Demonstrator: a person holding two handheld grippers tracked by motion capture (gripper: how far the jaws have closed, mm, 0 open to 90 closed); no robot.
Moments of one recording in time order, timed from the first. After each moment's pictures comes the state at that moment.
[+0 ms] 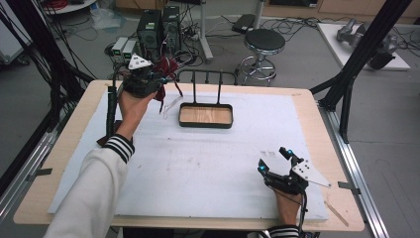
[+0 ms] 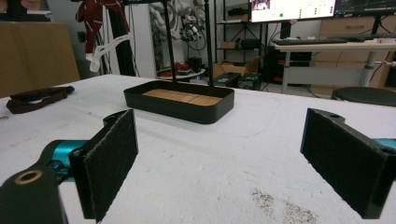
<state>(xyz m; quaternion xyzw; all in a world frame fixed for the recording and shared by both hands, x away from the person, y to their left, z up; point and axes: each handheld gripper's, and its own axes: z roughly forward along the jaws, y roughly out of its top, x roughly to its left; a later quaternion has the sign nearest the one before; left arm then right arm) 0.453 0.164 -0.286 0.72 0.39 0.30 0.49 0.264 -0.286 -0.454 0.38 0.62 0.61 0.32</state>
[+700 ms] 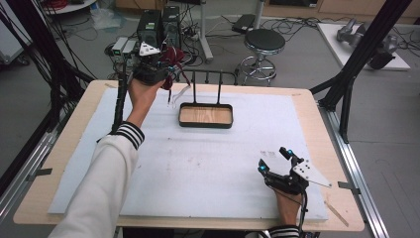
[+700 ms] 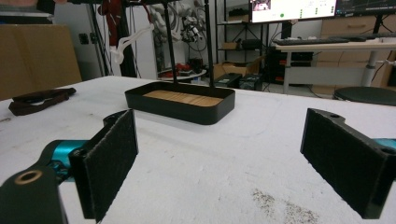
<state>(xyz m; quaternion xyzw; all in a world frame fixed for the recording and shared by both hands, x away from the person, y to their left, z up) 0.487 0.146 -0.277 0.71 0.41 0.30 0.48 0.264 -0.287 -0.454 0.38 0.62 0.61 0.31</state>
